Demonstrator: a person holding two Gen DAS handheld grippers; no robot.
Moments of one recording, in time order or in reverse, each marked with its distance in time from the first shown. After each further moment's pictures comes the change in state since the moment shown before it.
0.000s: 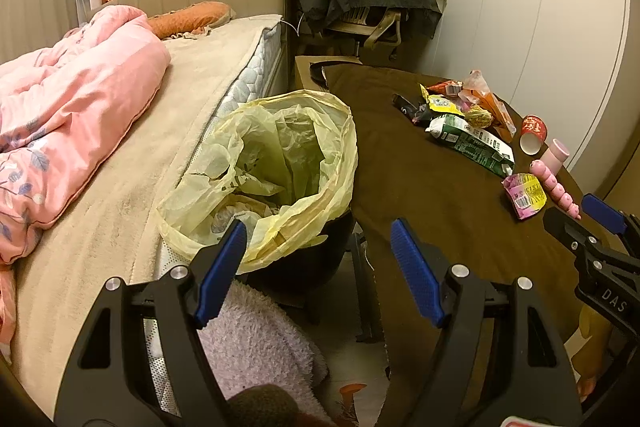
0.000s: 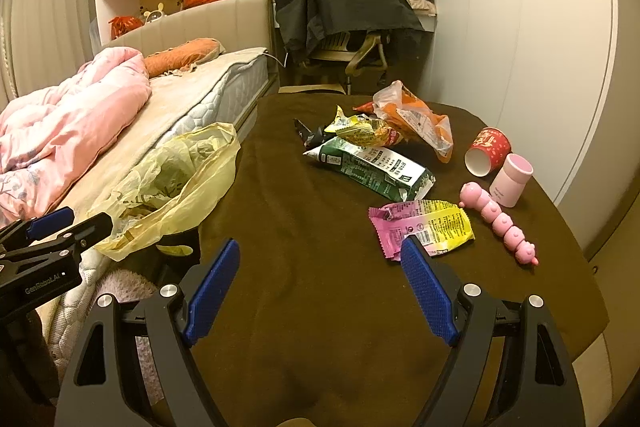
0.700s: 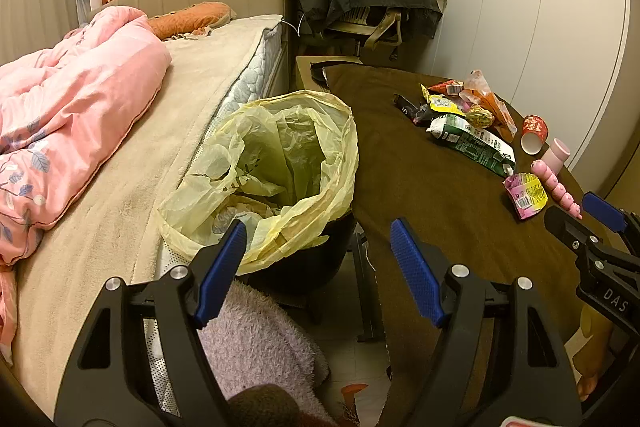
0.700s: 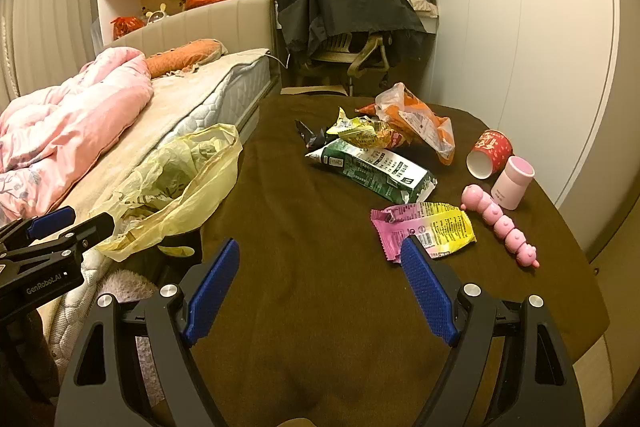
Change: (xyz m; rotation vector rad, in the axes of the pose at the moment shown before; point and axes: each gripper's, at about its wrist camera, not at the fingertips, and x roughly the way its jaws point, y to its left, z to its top) left arm 0.001 0.003 0.000 -0.002 0.001 -0.001; right arm 0.000 0.000 0.001 0.001 -0.001 0.001
